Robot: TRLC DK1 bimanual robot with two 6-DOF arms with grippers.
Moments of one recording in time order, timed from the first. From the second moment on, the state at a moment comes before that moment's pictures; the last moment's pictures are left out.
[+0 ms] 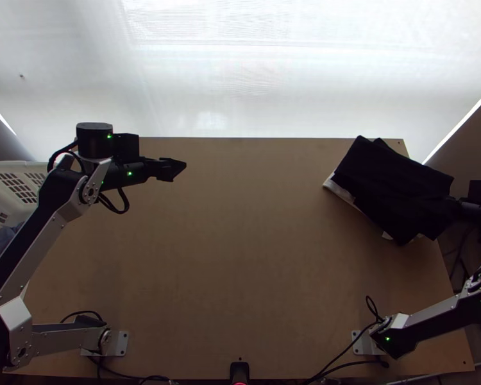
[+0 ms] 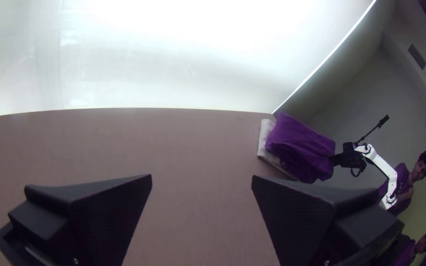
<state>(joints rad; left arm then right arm) -0.23 1.41 1.40 -0.58 0.43 -0.27 -0.78 1.75 1.46 -1.27 -0.96 -0.74</state>
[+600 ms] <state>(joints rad) -0.20 1.37 1.40 -0.62 0.43 -0.25 -0.85 1.44 1.25 -0.71 -0.61 -0.56</state>
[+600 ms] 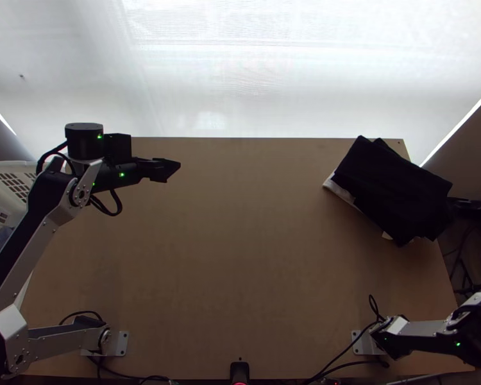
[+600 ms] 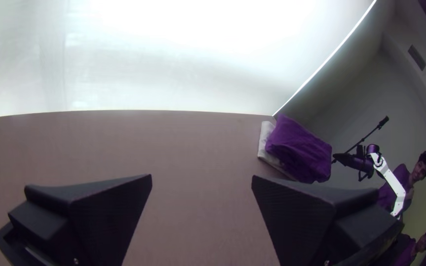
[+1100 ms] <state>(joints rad) -0.16 1.34 1.32 -0.48 0.33 -0.26 -0.38 1.24 0.95 0.13 -0.16 -0.29</state>
